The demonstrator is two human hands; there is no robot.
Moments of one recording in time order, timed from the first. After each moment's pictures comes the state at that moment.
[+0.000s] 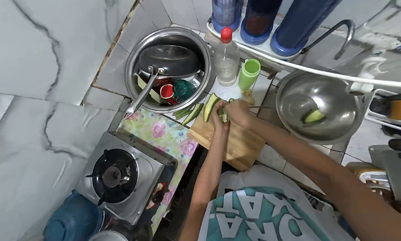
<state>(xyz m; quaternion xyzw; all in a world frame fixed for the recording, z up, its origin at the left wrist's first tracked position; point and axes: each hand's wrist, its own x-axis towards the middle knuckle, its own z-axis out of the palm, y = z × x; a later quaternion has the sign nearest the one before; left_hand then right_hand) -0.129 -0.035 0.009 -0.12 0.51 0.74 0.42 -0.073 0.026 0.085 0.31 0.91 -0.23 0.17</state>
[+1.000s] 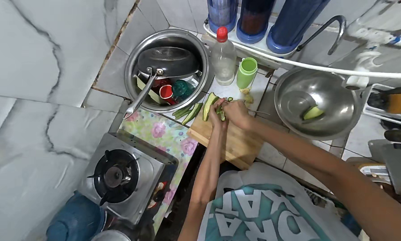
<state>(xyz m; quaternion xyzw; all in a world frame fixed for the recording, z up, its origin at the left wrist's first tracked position) -0.132 -0.039 0.021 -0.04 0.50 0.75 0.43 -0.063 0.015 0.080 0.28 0.93 -0.18 0.11</state>
